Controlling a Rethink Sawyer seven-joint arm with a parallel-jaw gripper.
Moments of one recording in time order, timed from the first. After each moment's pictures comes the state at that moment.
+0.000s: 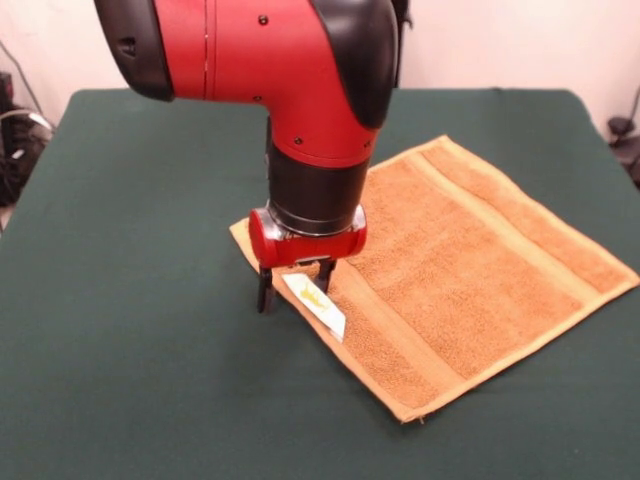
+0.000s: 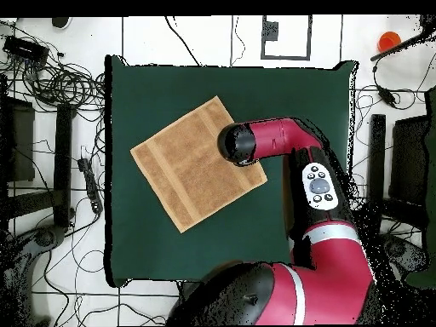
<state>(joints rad) -0.34 -0.33 0.27 1.20 -0.59 0.72 1.58</state>
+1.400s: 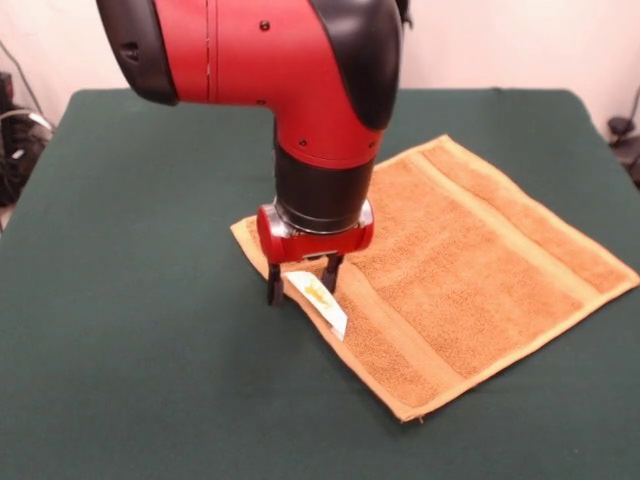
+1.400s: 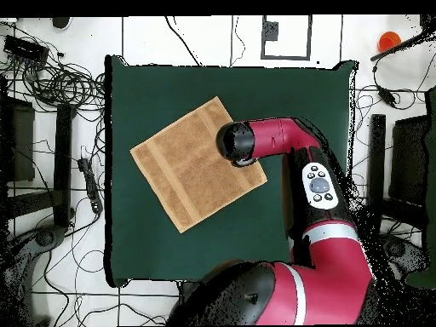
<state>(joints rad) -0.34 -0.33 0.28 1.20 -0.56 0.77 1.58</state>
